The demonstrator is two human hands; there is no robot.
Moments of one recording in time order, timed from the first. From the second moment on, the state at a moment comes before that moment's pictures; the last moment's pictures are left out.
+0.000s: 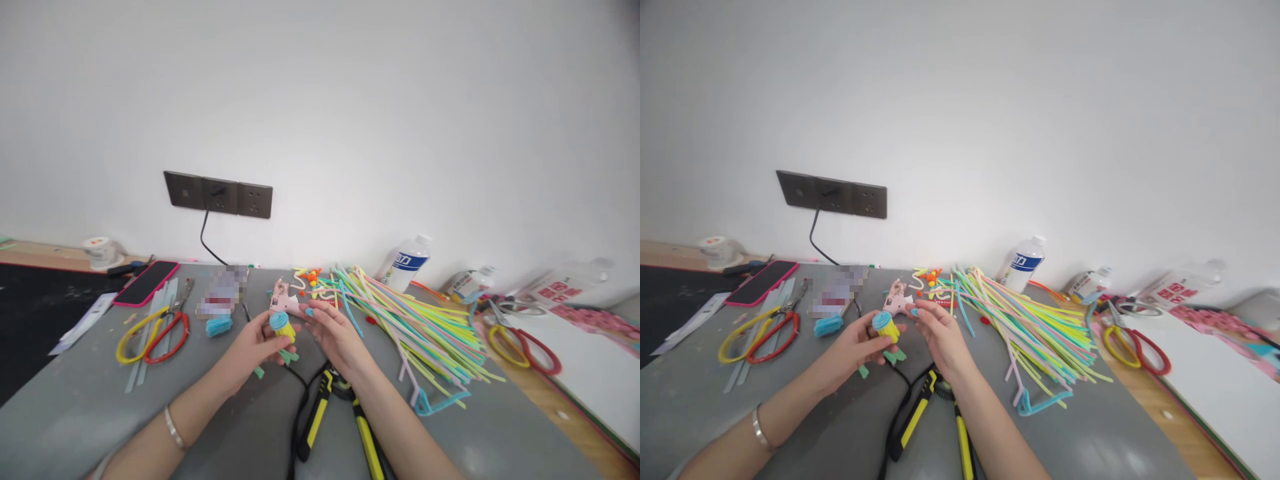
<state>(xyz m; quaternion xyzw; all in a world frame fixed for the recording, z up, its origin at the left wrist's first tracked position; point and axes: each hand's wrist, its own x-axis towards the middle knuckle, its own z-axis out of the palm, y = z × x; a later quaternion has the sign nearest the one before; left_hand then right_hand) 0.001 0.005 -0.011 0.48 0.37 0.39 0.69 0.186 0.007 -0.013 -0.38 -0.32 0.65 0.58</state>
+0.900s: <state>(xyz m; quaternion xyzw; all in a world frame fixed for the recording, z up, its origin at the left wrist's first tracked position) 0.002 0.005 -0.008 0.55 0.37 0.30 0.69 0.183 0.007 -0.015 -0.38 -0.34 0.63 0.58</state>
